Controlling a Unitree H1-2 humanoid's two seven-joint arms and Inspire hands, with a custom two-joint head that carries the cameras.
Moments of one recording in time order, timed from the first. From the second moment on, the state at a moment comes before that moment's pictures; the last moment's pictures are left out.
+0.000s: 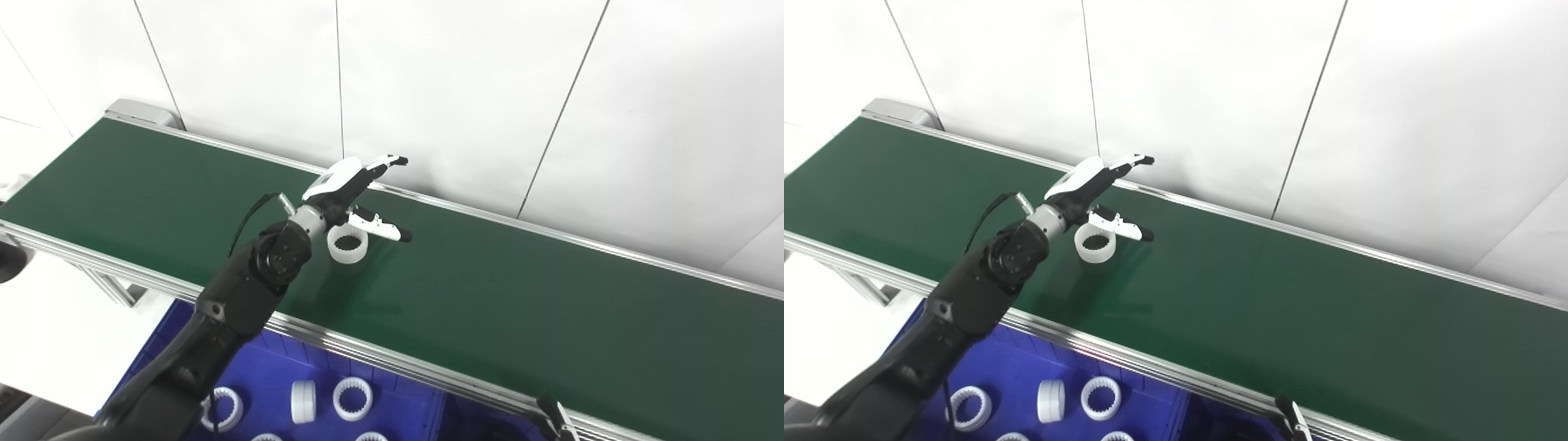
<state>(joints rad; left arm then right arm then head) -0.48 0.31 -0.21 0.40 0.59 -0.06 -0.12 0.44 -0.08 0.22 0.04 -0.27 -0.41 -0.09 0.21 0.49</state>
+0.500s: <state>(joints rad) -0.46 0.34 -0.34 0.49 0.65 -0.04 -0.14 0.44 -0.08 0.23 0.03 -0.28 -0.41 -0.11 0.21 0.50</state>
